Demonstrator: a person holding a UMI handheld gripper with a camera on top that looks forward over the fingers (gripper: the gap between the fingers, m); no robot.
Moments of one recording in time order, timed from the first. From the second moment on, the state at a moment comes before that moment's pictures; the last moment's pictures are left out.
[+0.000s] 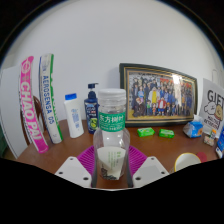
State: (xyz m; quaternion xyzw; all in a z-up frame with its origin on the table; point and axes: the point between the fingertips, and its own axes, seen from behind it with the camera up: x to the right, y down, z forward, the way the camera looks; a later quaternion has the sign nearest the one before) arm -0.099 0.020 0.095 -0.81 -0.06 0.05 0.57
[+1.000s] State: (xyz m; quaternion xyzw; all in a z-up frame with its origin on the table) arm -0.025 -0.017 0.195 -0.40 0.53 0.70 0.27
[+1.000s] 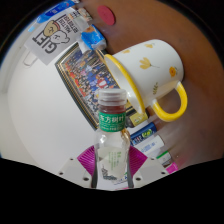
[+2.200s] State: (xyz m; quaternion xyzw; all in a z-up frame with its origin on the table) arm 0.284 0.027 0.069 -0.84 0.02 -0.03 0.54
